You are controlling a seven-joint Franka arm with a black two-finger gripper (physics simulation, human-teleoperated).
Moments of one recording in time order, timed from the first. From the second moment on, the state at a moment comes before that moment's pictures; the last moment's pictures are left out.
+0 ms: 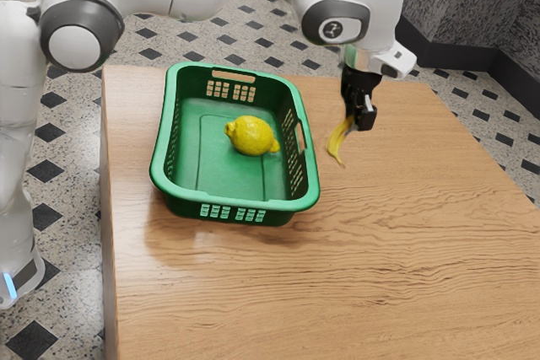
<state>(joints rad) -0.11 0.22 0.04 -1.42 0.08 1.84 -0.04</state>
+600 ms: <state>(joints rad) -0.15 0.44 0.04 -1.26 0.08 2.10 -0.11</state>
